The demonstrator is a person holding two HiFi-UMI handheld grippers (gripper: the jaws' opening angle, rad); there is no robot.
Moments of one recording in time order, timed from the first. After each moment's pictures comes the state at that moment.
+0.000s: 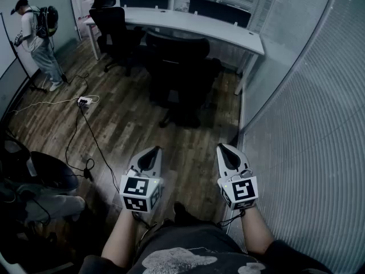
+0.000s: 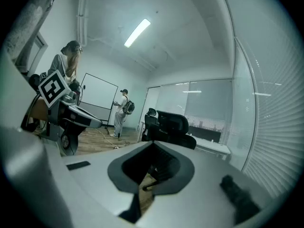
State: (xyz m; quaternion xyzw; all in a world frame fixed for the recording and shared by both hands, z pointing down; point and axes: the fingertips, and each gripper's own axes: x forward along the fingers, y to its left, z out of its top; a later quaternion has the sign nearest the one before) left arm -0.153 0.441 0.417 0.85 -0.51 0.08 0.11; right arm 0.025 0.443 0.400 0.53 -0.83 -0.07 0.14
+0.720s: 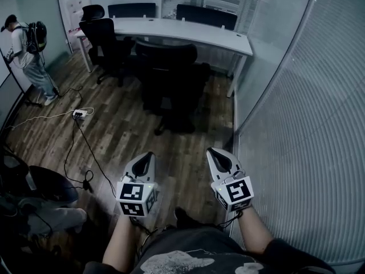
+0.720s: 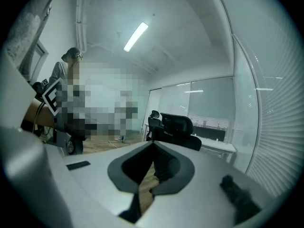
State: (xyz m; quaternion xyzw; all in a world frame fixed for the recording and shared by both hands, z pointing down) left arm -0.158 0.442 0.415 0.85 -0.51 0.09 0.10; right arm 0.012 0.451 0.398 0.51 -0.85 -0.06 0.12
